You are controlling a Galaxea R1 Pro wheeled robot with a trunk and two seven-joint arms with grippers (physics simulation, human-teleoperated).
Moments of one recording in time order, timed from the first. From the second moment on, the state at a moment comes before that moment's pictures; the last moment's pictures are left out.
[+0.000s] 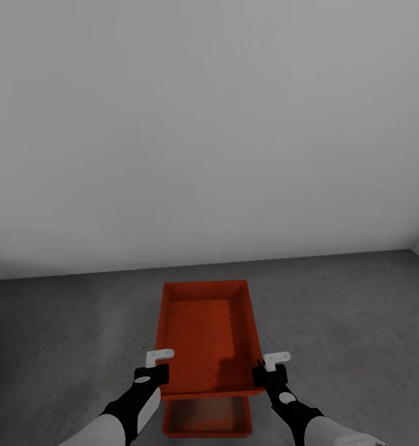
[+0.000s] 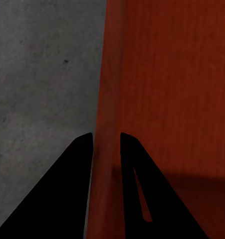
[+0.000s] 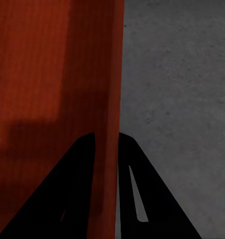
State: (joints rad) left arm -0.60 -0.14 -0.02 -0.29 0.07 0.03 0.26; right arm -0.65 0.09 0.09 -0.06 0.07 -0.36 -0.13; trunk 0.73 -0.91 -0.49
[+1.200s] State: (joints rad) left arm -0.60 -0.15 -0.02 -0.29 0.07 0.03 0.26; right arm -0.65 0.09 0.08 -0.06 0.07 -0.36 -0.13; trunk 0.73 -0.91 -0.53
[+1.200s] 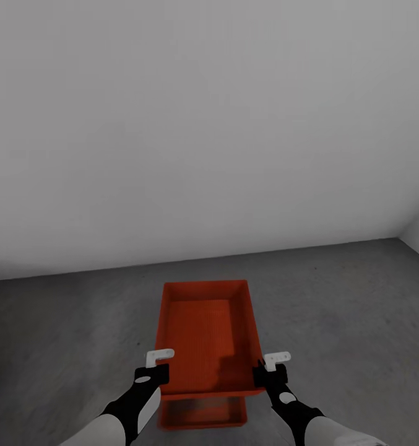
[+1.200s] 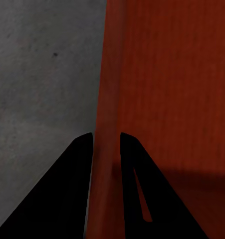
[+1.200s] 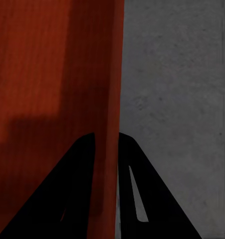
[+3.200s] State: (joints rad) left arm -0.60 -0.14 -0.05 -0.28 0.12 0.02 0.27; right arm -0.65 0.09 0.10 -0.06 0.06 -0.36 -0.13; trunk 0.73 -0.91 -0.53
